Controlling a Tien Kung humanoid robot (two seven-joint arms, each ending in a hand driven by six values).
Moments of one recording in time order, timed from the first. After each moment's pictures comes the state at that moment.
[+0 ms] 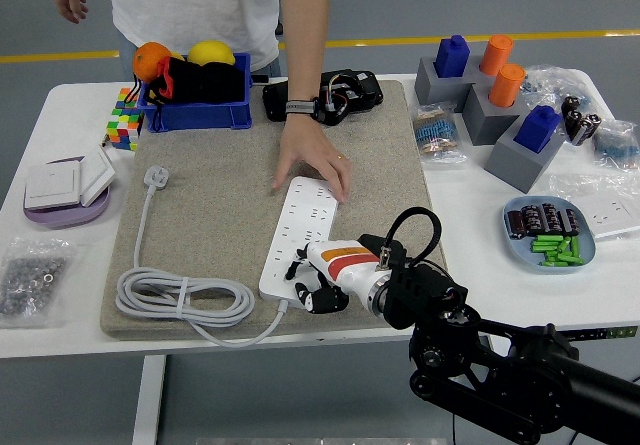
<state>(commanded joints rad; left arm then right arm) -0.11 0.04 -1.67 -0.18 1.76 -0.06 0.28 0.56 -0.06 0.41 1.41 -1.82 -0.04 -0.54</state>
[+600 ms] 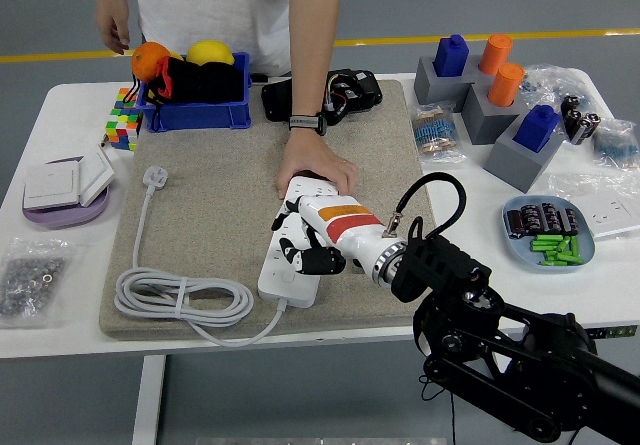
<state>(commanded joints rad) -0.11 0.04 -1.67 -0.18 1.76 -0.06 0.28 0.52 -0.09 0.58 1.56 -1.91 -0.08 -0.45</state>
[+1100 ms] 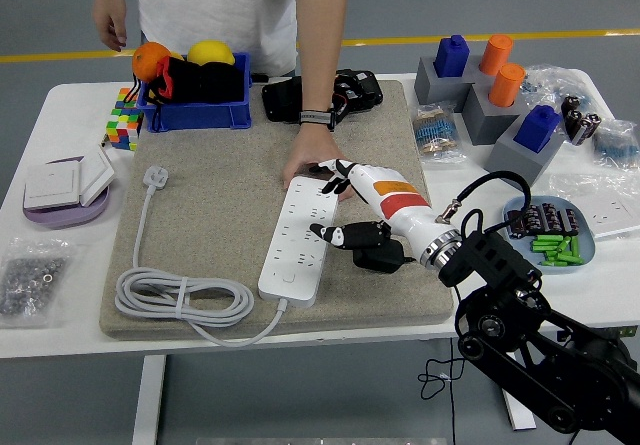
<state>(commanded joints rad) -0.11 0.03 -1.67 -0.18 1.76 -0.06 0.28 0.40 -0.14 0.77 1.49 -1.93 -0.18 -0.22</state>
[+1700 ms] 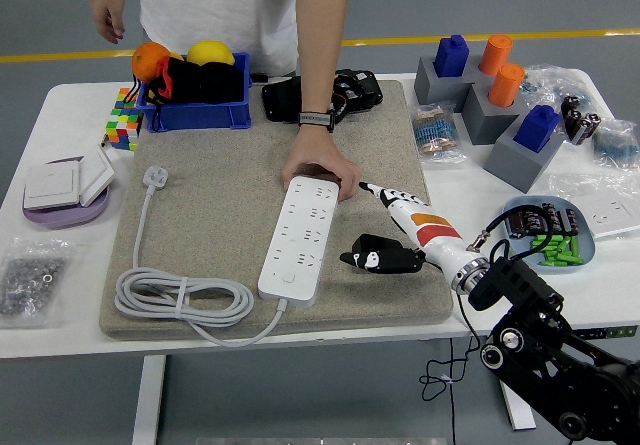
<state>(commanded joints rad) -0.11 0.03 -1.67 -0.18 1.75 -0.06 0.28 0.32 -0.17 0.77 1.32 -1.89 -0.21 -0.10</state>
